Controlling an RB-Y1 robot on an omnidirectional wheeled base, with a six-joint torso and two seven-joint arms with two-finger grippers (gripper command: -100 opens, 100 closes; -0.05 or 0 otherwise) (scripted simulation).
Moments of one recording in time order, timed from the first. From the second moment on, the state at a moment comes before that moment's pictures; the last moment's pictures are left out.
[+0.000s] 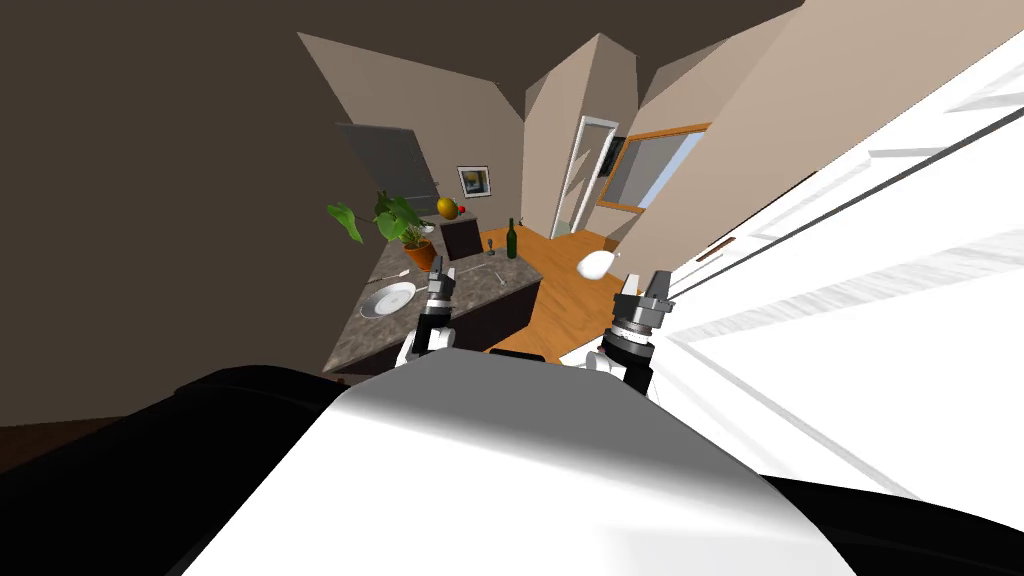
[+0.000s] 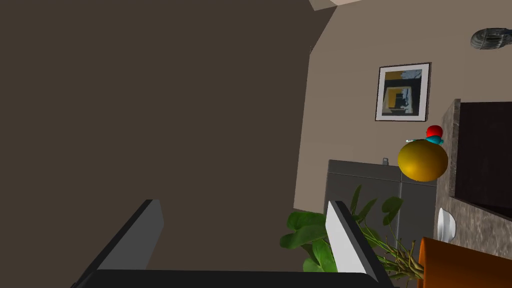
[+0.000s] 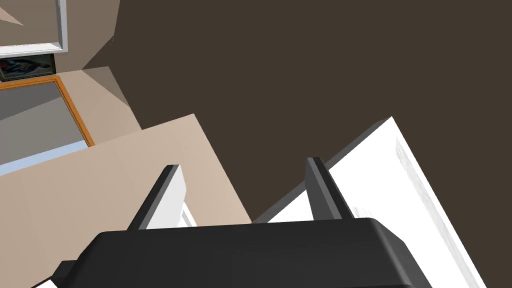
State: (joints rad) left arm 0.46 0.11 0.07 -2.18 -0.02 -0.34 0.04; right arm 0.52 -0.01 -0.04 -2.23 -0.02 -0.62 0.03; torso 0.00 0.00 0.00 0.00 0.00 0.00
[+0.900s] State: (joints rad) left arm 0.35 0.23 0.23 -2.09 0.10 -0.09 -0.04; right arm 0.52 -0.01 -0.04 -2.23 -0.02 -0.62 0.03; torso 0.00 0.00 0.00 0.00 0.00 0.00
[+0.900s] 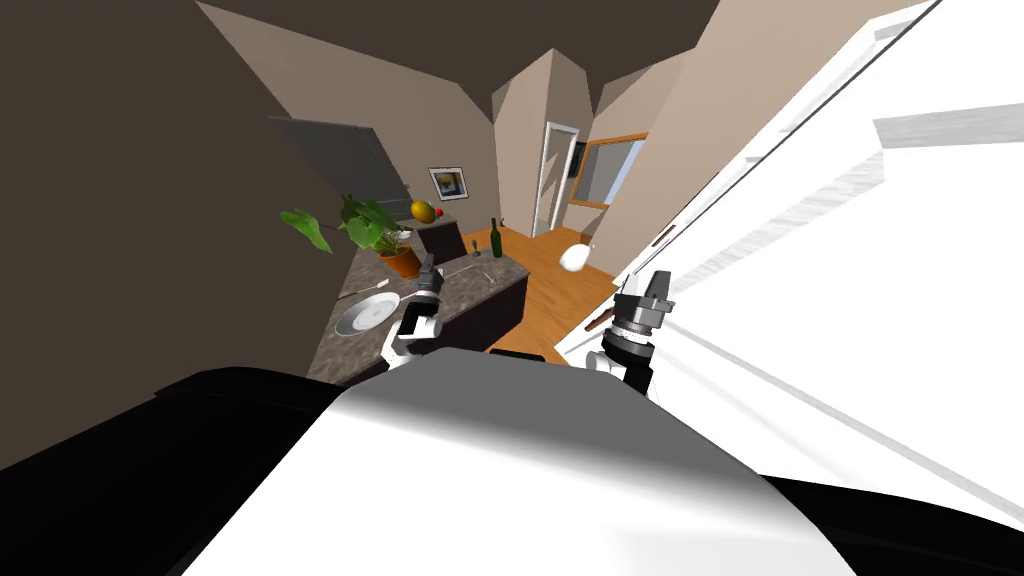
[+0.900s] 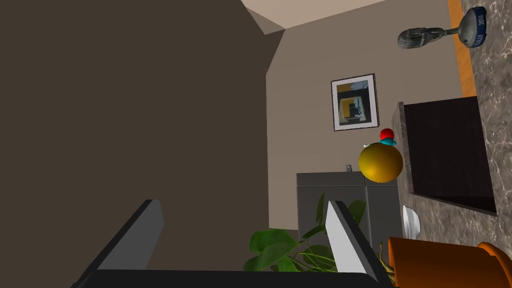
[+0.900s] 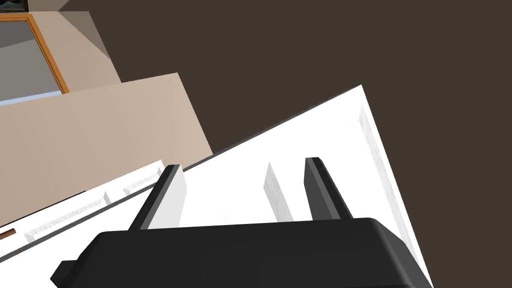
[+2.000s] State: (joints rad) left arm 0.21 0.33 0.39 -1.96 0.22 0.23 -0.13; right arm 0.52 -0.01 -0.04 -2.23 -0.02 -0.62 0.03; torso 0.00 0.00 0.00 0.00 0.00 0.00
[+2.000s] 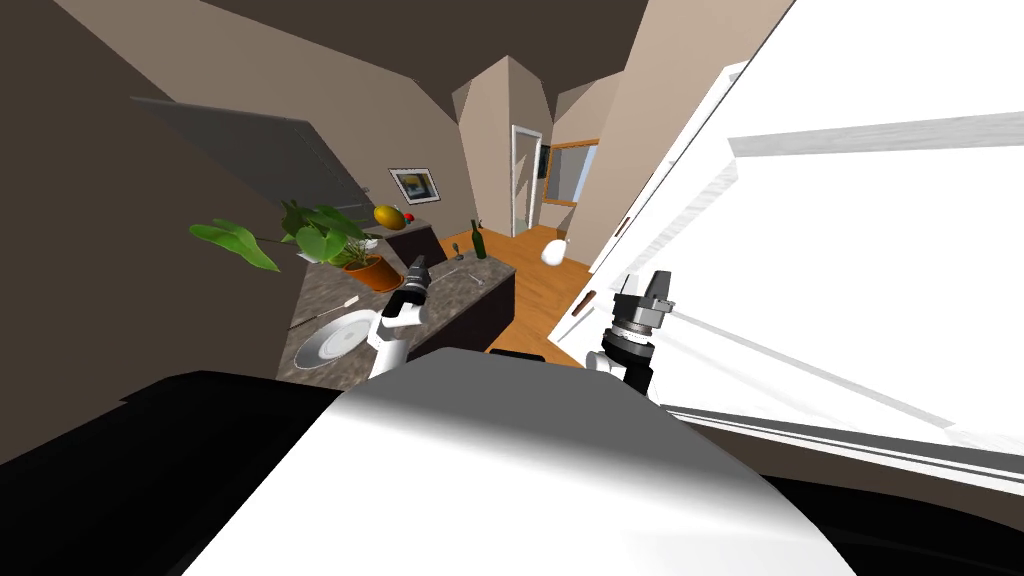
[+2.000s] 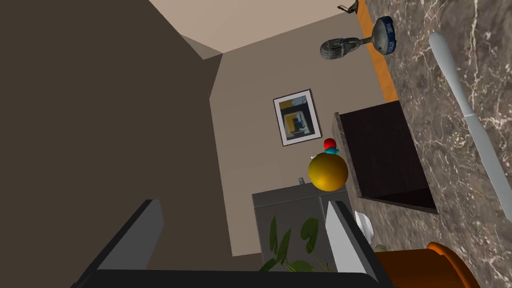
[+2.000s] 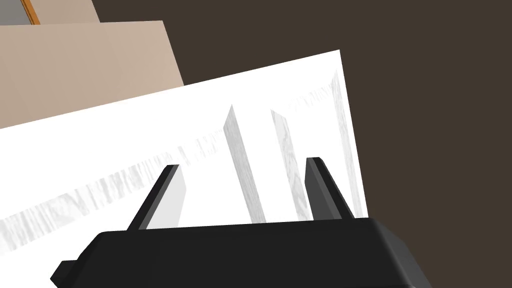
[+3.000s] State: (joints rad) left arm 0.11 0.39 0.51 -1.85 0.29 0.51 -0.21; right arm 0.52 -0.01 -0.04 -2.23 -0.02 -0.62 0.03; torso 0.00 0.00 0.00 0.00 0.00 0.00
